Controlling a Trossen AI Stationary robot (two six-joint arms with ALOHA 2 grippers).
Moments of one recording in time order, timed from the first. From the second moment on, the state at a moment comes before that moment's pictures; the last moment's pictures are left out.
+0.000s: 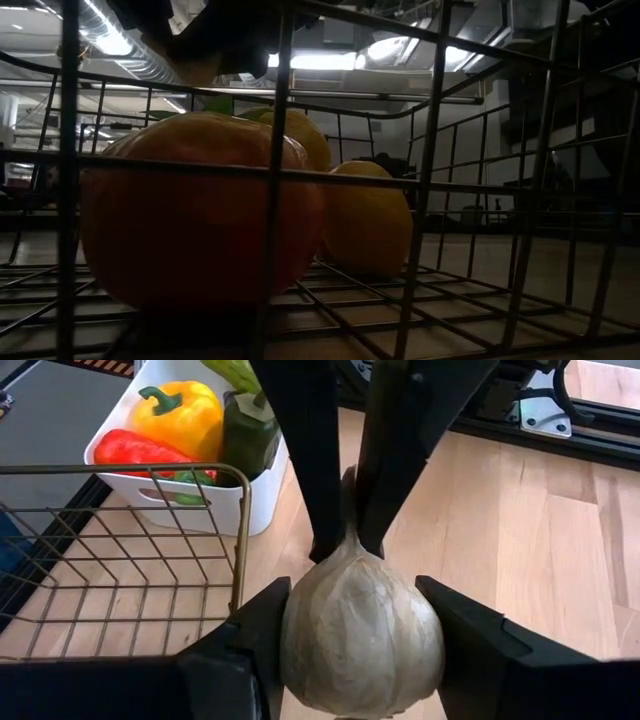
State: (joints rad) left arm -0.45 1.40 1.23 -0.99 -0.35 -0.72; right arm 0.13 2.13 1.84 -0.35 -0.15 -0.13
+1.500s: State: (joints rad) left arm -0.77 1.37 1.30 -1.07 0.11 -1.56; right arm 0.09 2.11 1.98 -0.71 -0.02 -0.17
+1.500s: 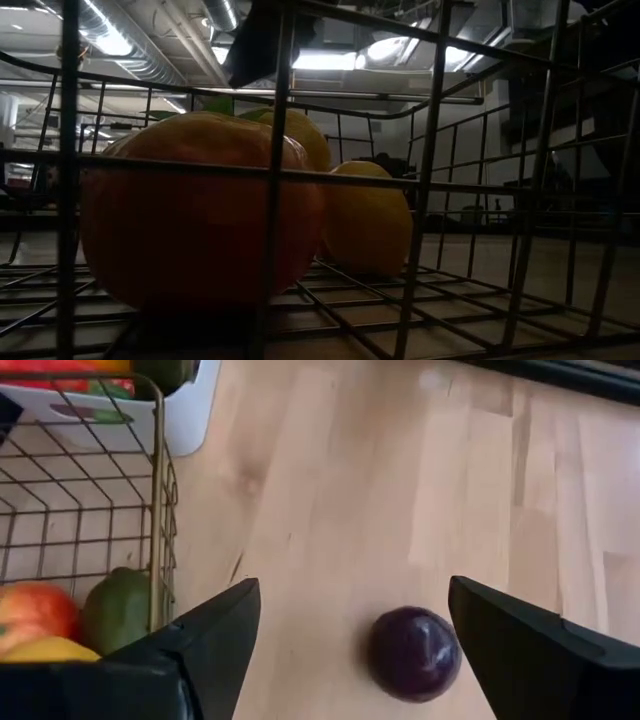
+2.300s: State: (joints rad) left arm -0.74 1.54 1.30 -1.05 0.12 -1.63; right arm 0.08 2.09 1.98 -0.72 0.02 -0.18
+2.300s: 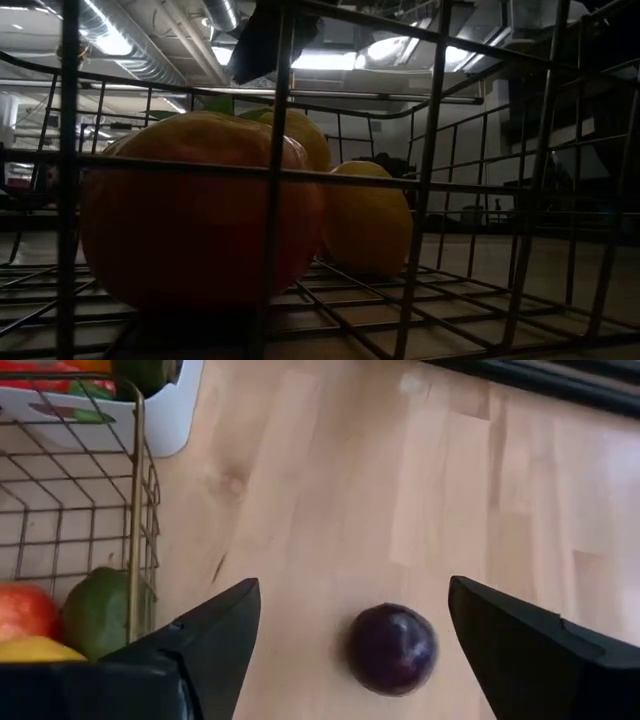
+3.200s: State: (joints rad) left arm -0.73 1.54 1.30 -1.06 0.04 -1.56; right arm -0.39 2.03 1.97 -1.16 -0.09 -0.42
